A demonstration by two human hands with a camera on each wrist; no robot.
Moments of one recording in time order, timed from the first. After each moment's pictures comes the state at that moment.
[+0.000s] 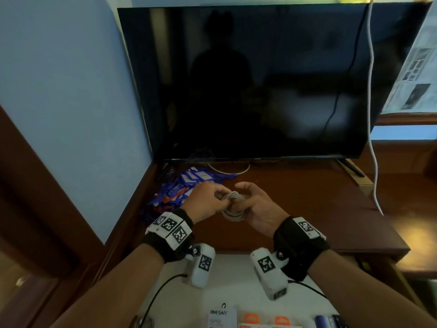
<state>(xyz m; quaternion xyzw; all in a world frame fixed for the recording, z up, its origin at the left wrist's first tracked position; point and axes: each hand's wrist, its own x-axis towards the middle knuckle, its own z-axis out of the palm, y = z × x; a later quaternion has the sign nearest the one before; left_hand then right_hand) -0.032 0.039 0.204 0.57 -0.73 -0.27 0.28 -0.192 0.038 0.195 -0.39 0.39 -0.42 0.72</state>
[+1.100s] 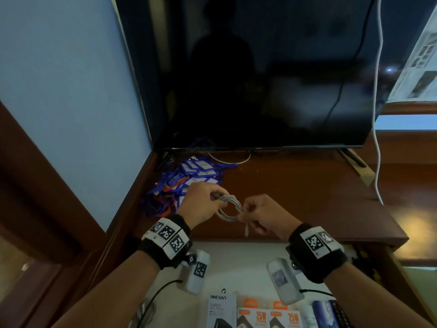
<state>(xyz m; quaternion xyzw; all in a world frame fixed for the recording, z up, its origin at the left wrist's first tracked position) -0.028 0.062 0.188 0.60 -0.69 -0.26 0.31 -0.218 0.060 0.182 -0.61 0.50 -0.22 0.57</state>
